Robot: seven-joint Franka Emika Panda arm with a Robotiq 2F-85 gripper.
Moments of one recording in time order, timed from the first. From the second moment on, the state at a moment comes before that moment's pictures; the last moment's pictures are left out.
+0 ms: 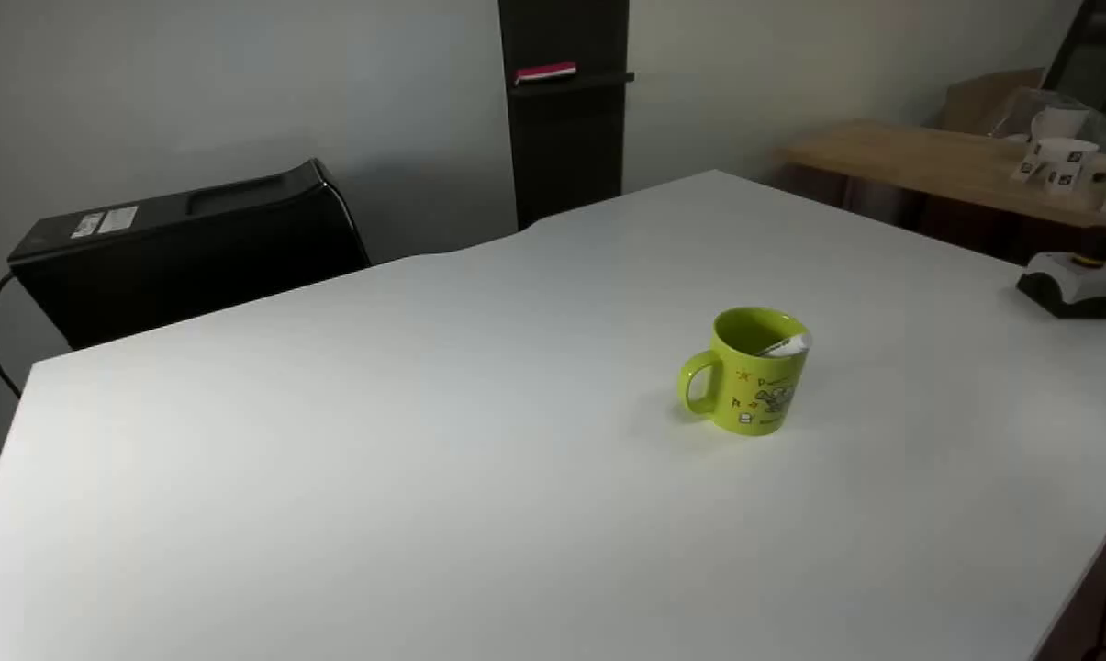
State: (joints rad) arm -0.02 -0.53 0.03 -2.61 -0.08 1.89 0.00
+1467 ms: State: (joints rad) arm -0.06 -0.39 0.04 -2.69 -0.19 2.35 0.08
